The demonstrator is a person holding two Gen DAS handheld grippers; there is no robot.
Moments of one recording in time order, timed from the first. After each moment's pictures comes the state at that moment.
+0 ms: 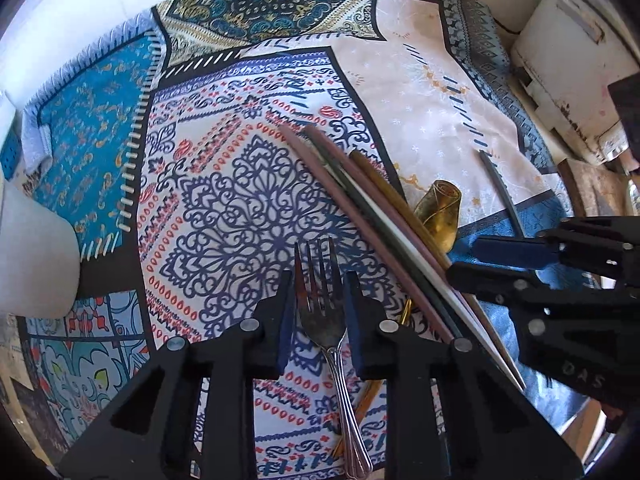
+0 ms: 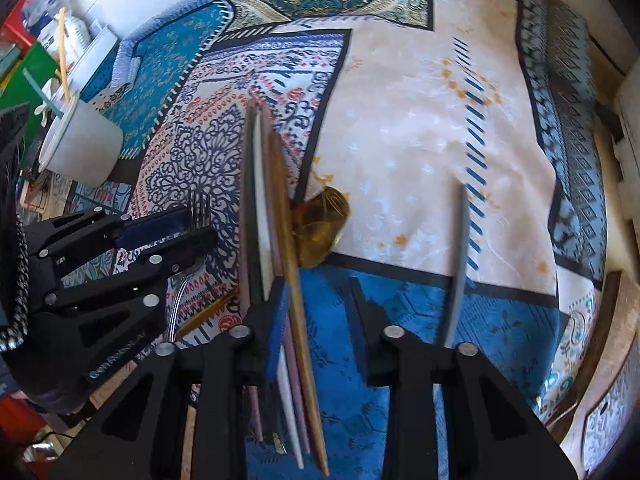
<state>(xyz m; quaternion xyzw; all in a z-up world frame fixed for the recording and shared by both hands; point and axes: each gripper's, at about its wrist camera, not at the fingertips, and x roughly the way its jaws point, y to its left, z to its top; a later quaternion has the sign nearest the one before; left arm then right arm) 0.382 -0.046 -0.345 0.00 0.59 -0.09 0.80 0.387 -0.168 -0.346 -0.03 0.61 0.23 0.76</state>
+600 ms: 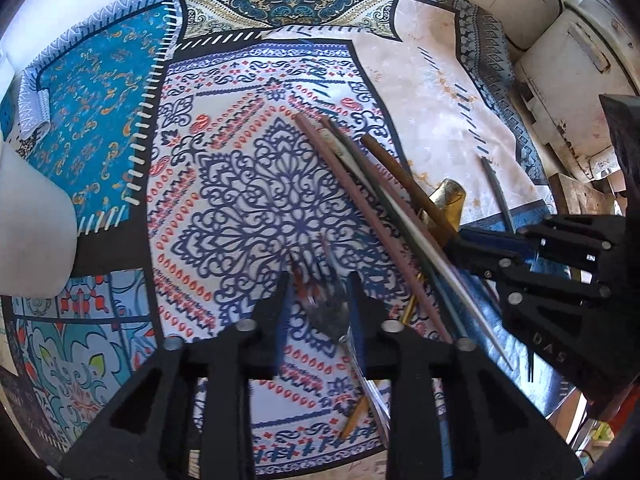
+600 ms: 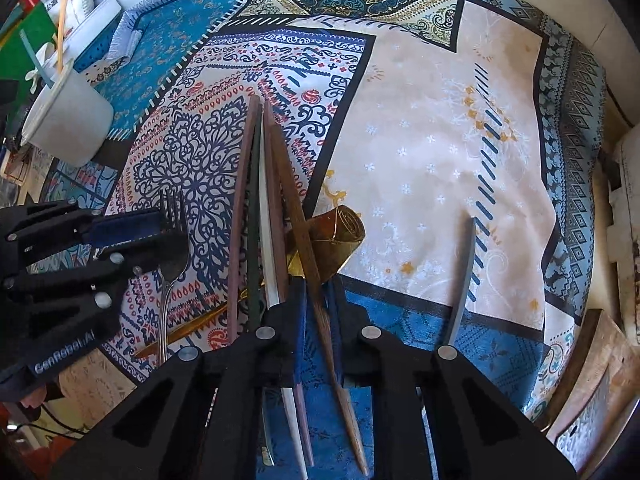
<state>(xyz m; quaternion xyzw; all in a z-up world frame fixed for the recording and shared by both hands) 0.374 -0.030 -0.345 -0.05 0.61 -0.09 0.79 0.392 -0.139 -0.351 -0.10 0.60 0.21 0.76</state>
